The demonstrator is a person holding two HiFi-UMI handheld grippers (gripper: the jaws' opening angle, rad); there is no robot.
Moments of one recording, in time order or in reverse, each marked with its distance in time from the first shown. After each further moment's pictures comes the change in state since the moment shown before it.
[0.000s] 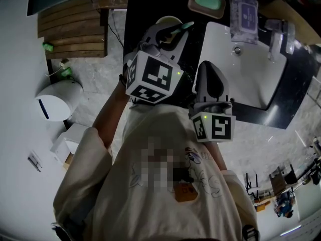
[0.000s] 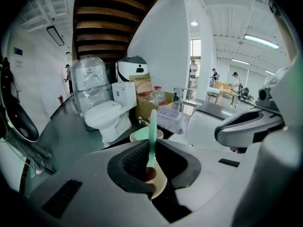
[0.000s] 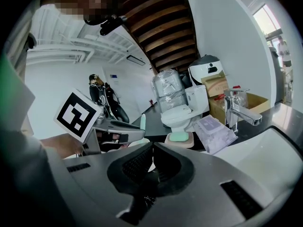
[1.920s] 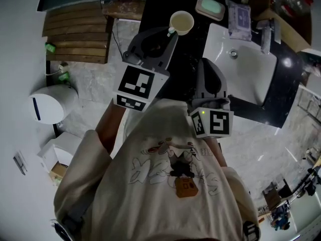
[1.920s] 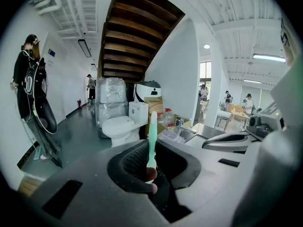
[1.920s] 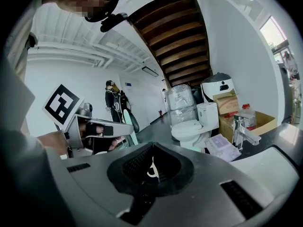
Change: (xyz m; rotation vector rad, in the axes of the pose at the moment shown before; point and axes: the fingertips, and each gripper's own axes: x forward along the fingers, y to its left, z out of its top) left arm -0.159 -0.010 0.019 -0.171 -0.257 0.136; right arm -0.068 0.084 0.025 -0.140 -0.142 0.081
